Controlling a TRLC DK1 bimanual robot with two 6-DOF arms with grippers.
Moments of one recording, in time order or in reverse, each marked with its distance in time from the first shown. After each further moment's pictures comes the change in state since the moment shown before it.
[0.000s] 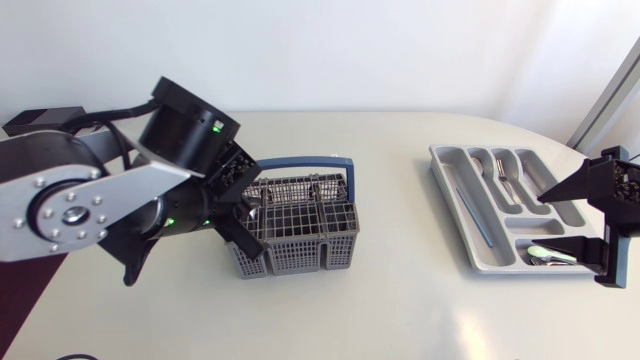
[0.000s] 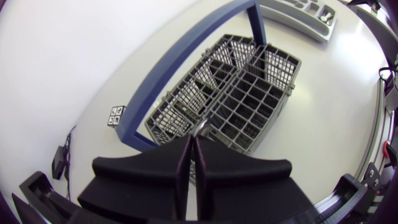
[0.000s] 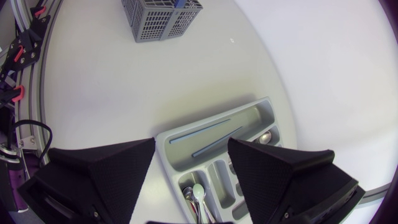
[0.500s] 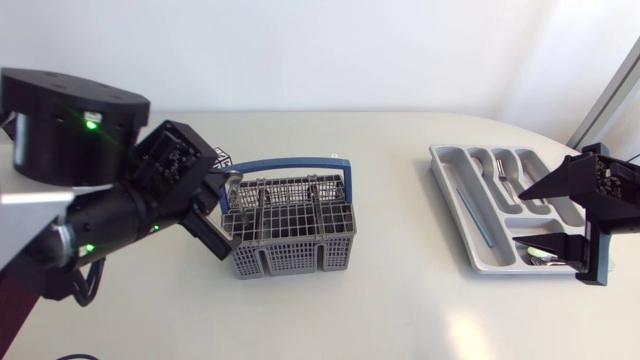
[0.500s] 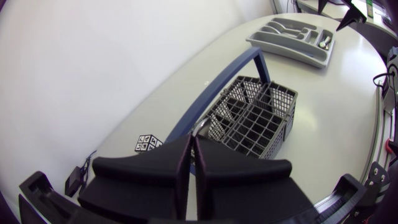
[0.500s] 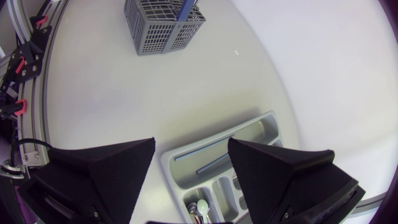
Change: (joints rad) left arm -0.022 -0.265 -0.106 0.124 -0.047 0.109; right arm 0.118 -0.021 -0.010 0.027 0.001 0.113
